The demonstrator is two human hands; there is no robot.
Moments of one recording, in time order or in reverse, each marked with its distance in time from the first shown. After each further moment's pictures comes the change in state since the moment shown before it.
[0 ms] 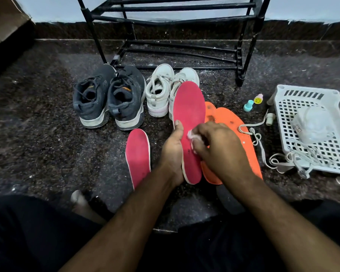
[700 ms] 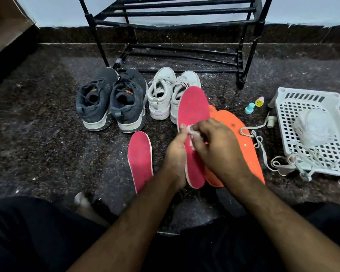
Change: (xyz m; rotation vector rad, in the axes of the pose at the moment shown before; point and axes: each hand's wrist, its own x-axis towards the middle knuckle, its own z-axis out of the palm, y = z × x) left_hand -0.003 -0.001 0.001 -0.075 -0.046 -0.016; right_hand 0.008 -0.005 0.005 0.083 0.054 -0.013
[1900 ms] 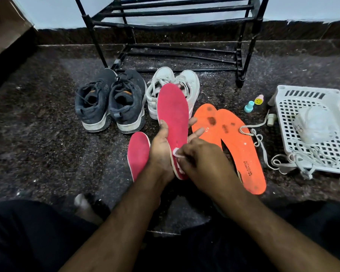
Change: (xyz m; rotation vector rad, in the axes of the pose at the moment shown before) left_hand 0.001 0.027 -0.013 0.059 -0.021 0.010; right_hand -0.027 -0.024 0.006 0.084 -0.199 -0.021
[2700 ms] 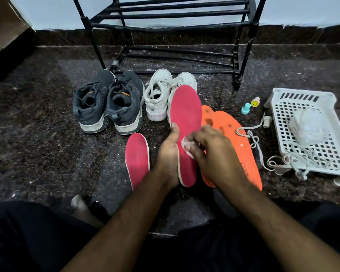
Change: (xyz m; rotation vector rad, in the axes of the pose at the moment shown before) left_hand -0.004 -0.017 0.013 -0.019 -0.025 -0.025; right_hand 0.010 0.021 -0.013 -0.020 0.151 0.014
